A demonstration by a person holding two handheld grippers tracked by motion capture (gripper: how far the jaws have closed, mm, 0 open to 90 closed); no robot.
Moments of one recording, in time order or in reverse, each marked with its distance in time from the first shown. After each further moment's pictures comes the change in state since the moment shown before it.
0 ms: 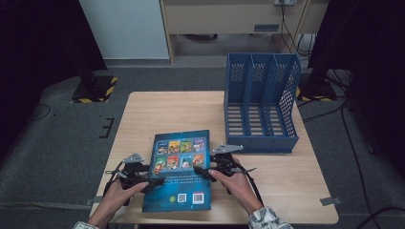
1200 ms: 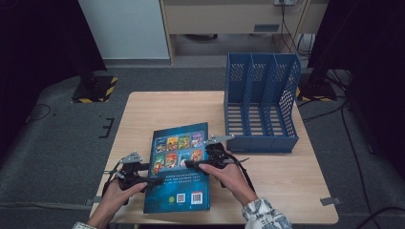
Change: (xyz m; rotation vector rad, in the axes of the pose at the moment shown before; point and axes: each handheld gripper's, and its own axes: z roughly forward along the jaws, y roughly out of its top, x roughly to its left) left arm -0.008 0.006 -0.011 -0.040 -0.005 0.041; right arm 0.017 0.039 0.006 0.046 0.070 -0.008
